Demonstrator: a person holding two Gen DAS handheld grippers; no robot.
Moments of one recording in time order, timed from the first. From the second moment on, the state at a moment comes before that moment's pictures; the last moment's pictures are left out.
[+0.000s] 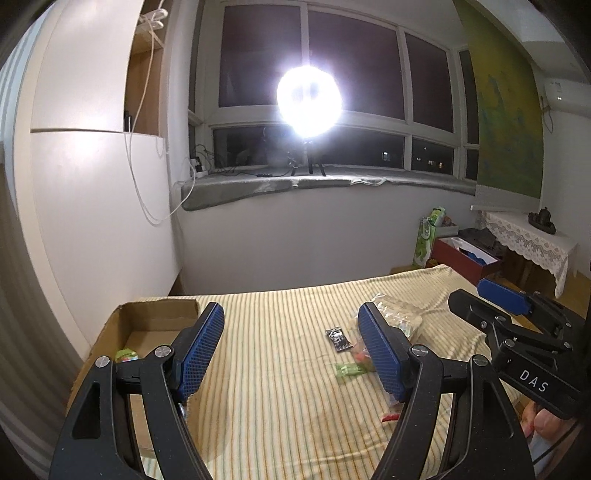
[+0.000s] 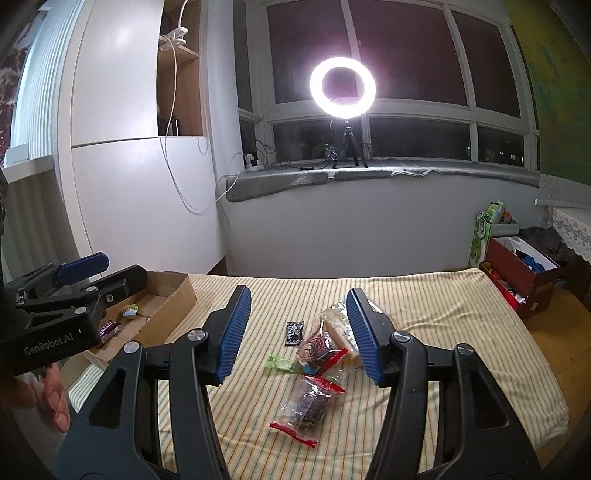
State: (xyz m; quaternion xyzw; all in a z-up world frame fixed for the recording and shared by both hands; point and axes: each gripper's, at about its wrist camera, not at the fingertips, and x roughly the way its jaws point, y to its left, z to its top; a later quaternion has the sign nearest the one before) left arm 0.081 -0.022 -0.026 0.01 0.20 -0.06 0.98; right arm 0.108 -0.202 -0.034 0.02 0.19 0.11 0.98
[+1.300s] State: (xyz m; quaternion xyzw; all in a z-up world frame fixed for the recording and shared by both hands) left arm 0.155 -0.055 -0.124 0.01 0.32 -0.10 0.94; right arm 0.154 -0.219 -0.152 0.04 0.34 0.12 0.93
